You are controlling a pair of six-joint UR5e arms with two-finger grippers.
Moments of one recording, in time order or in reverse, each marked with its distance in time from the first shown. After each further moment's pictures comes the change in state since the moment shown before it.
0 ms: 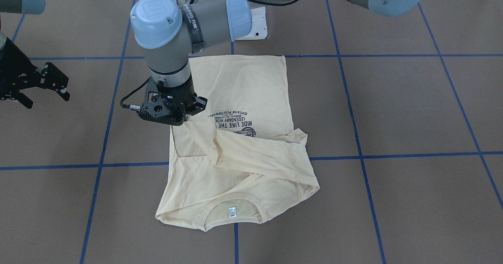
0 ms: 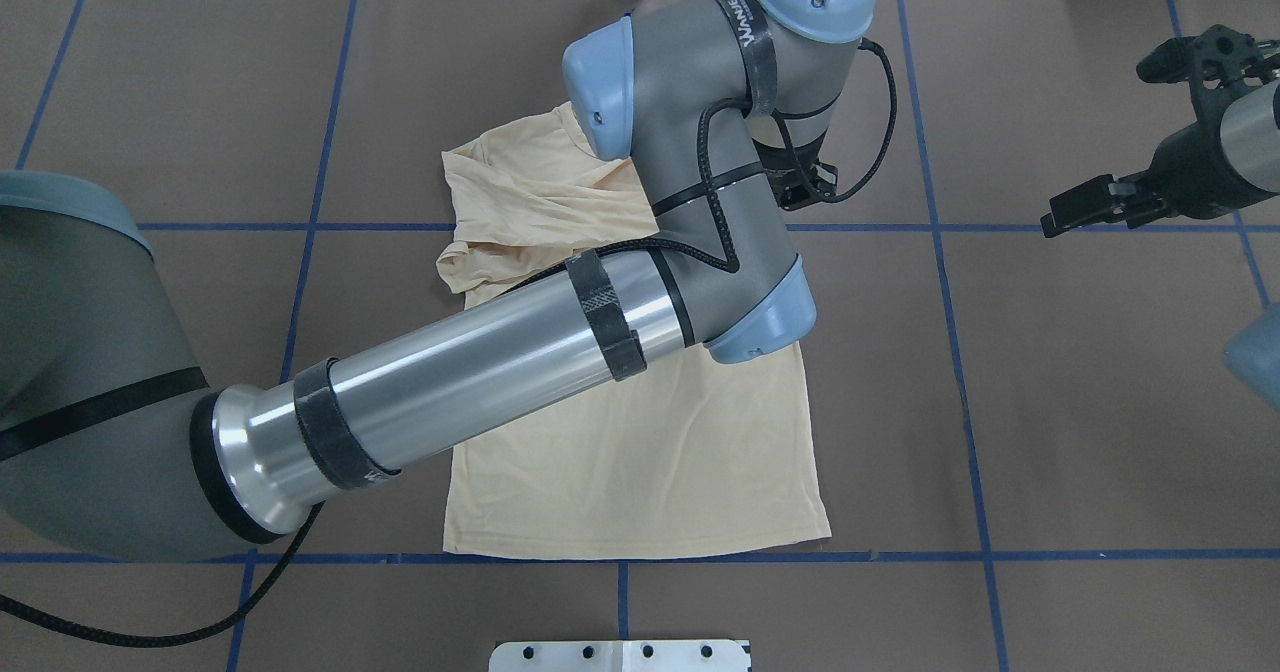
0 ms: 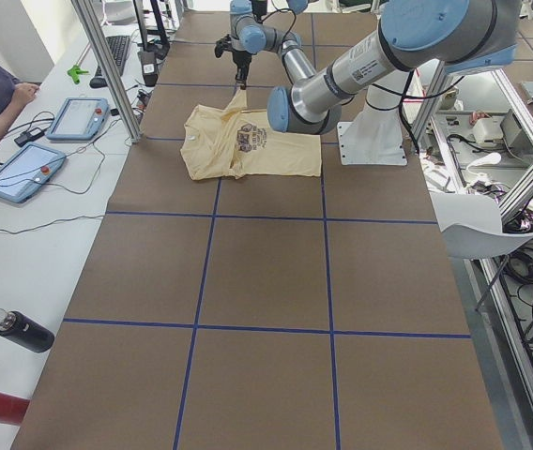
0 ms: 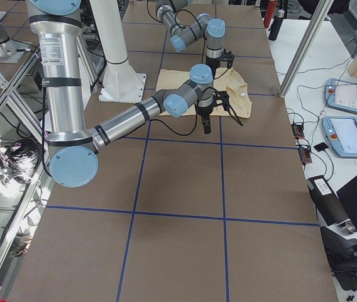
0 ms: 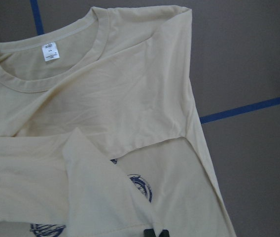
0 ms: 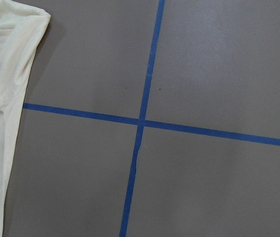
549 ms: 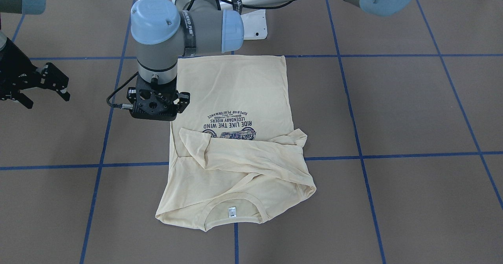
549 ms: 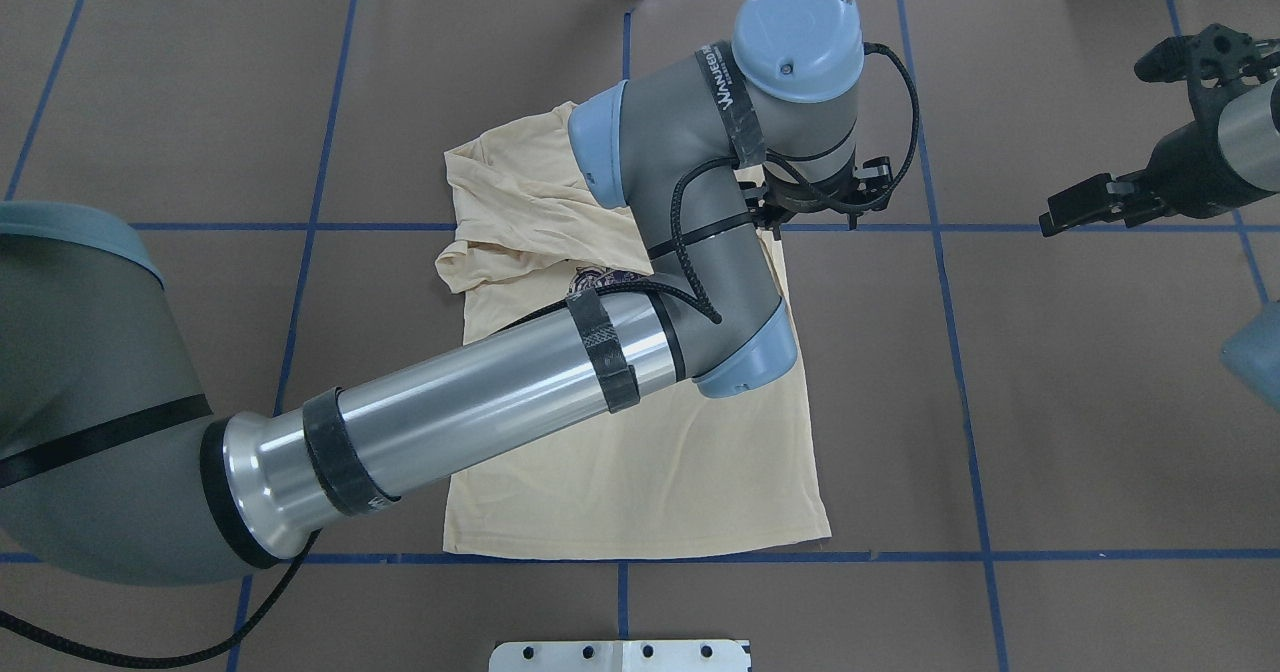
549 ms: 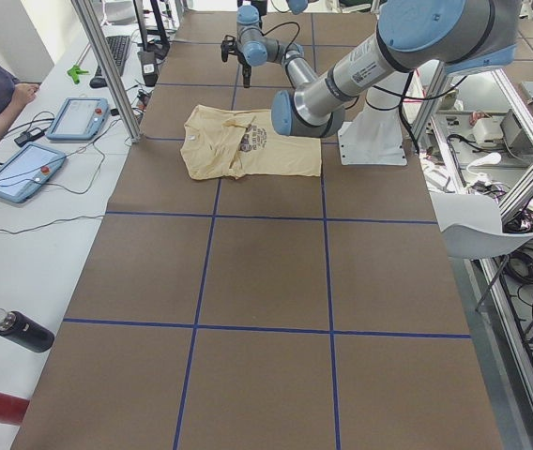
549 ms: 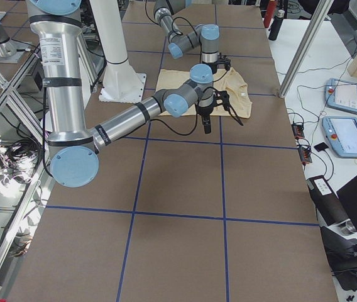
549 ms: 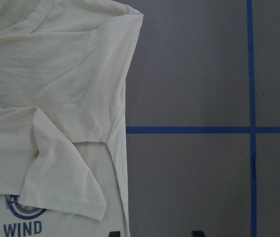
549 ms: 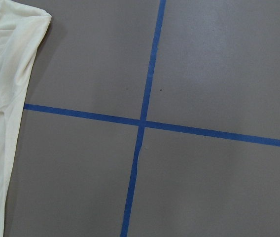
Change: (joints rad) left arm 0.032 0.041 0.025 -0.295 0.000 -0.315; right arm -0.001 0.004 -0.001 0.000 -0.001 0.001
